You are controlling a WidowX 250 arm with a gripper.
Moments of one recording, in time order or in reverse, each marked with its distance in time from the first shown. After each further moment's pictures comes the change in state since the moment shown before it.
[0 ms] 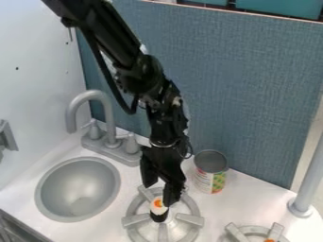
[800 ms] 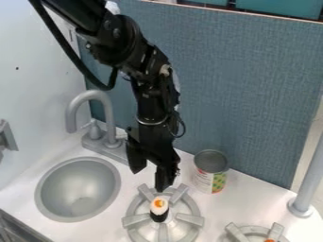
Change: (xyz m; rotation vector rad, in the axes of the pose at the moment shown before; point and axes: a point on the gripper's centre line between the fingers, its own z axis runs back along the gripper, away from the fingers) arm -0.027 -0.009 0.060 0.015 -0.037 0.113
